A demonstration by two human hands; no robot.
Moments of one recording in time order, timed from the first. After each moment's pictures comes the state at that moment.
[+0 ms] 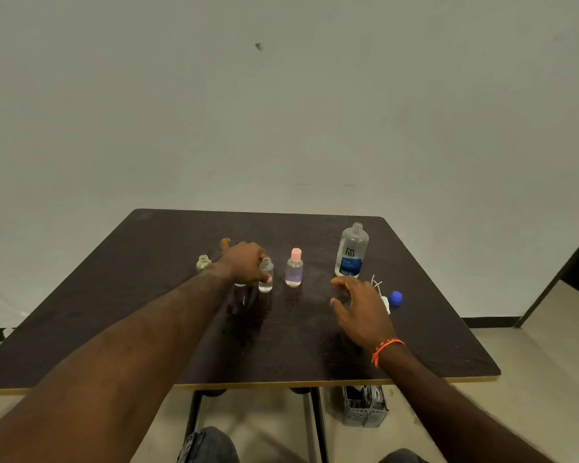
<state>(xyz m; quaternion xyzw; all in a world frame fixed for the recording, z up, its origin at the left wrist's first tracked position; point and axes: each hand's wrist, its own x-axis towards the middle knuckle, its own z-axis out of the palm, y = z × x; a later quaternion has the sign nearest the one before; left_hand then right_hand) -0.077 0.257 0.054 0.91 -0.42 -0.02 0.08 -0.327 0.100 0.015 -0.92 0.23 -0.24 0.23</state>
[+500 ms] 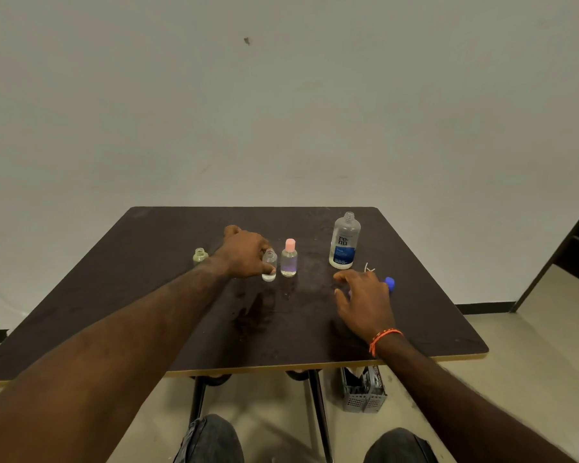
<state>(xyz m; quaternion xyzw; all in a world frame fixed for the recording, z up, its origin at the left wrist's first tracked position) -0.102 0.262 0.069 0.87 -0.48 0.05 0.09 -0.344 0.099 0.013 -0.92 0.25 -0.26 0.13</state>
